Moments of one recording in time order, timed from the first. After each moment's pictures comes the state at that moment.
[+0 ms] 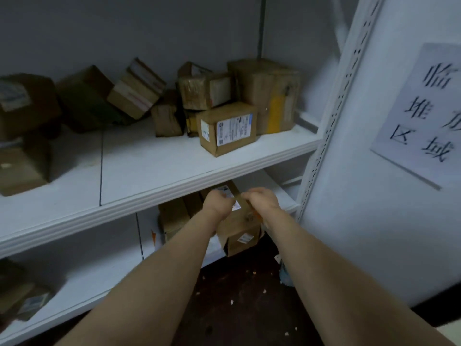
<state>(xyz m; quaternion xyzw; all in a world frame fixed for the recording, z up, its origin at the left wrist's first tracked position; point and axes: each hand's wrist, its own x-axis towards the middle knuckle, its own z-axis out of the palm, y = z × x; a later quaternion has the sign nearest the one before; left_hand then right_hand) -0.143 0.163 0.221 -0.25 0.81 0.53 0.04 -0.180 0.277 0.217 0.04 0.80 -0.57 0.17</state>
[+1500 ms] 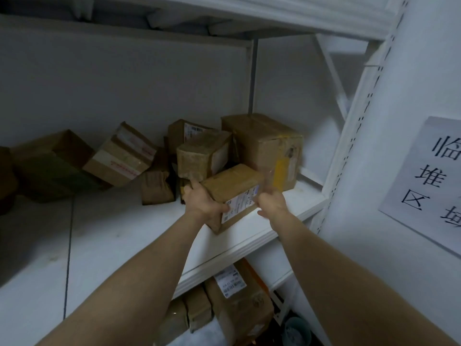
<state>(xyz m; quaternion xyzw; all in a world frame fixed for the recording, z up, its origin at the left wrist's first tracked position) -0.316 0.048 0.294 -0.20 0.89 0.41 -0.09 -0.345 0.214 0.299 0.08 0.77 -0.62 0.08</state>
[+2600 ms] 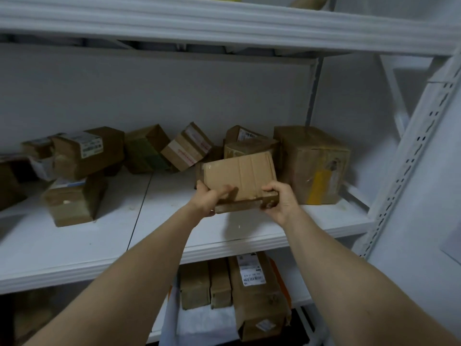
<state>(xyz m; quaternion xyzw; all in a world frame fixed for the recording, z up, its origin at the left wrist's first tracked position) -0.203 0.053 0.329 -0.27 0.72 0.62 -0.14 -0.303 0.209 0.326 -0.02 0.50 -0.82 0.28</state>
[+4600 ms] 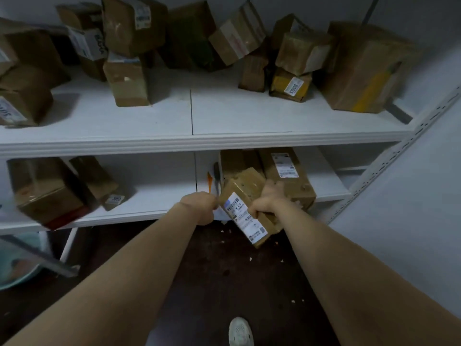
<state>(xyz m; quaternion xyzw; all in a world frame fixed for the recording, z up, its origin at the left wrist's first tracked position) 0.042 0.032 0.167 -0.17 0.96 0.07 0.22 -0.072 0.175 0.173 -0.12 0.94 -0.17 0.28</state>
